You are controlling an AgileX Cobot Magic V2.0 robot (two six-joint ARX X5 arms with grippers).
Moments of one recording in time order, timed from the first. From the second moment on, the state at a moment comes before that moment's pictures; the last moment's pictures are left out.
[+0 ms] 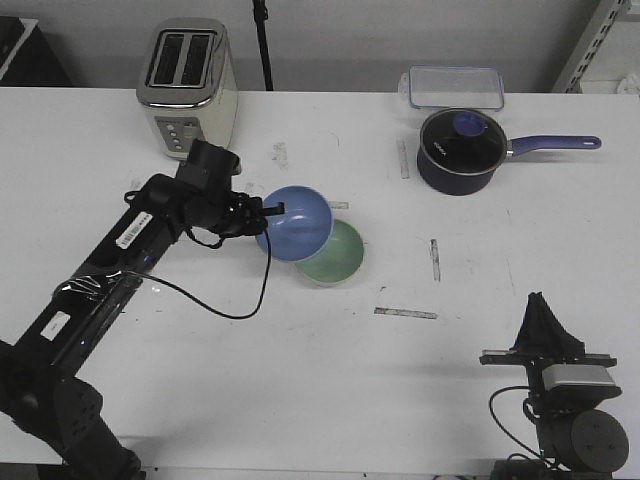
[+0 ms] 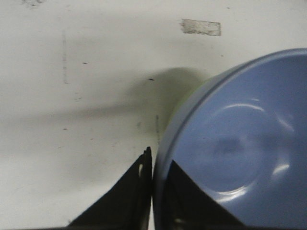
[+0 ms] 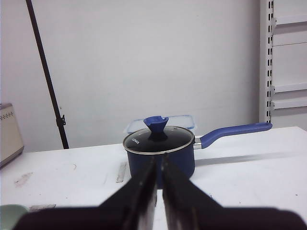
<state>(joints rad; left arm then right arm) -0.39 1.75 1.70 -0.81 0.23 -0.42 0.03 0.15 0.35 -0.06 0.00 0.13</state>
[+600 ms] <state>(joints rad) -0.51 1.89 1.70 -0.73 0.23 -0.49 0.03 0.15 0.35 -0.06 0.00 0.13</state>
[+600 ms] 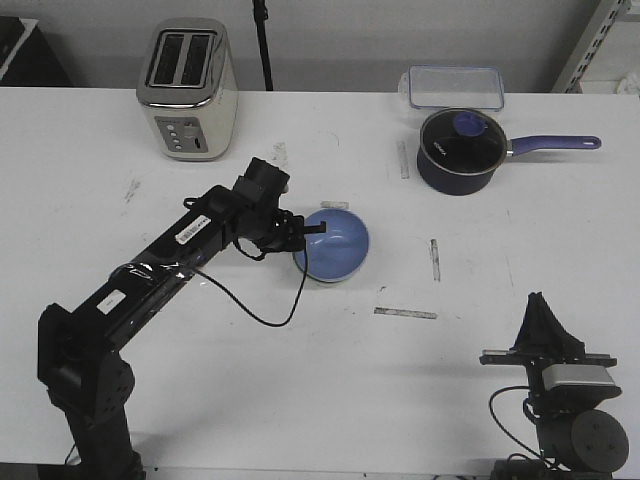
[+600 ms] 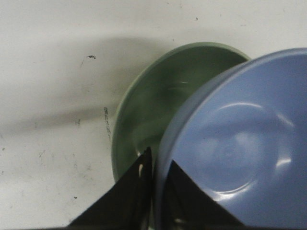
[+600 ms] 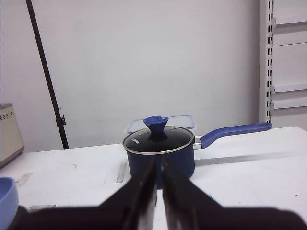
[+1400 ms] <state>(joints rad) -0.49 1.82 1.70 -0.73 0.23 -0.48 0.03 0.15 0.35 -0.06 0.00 0.13</state>
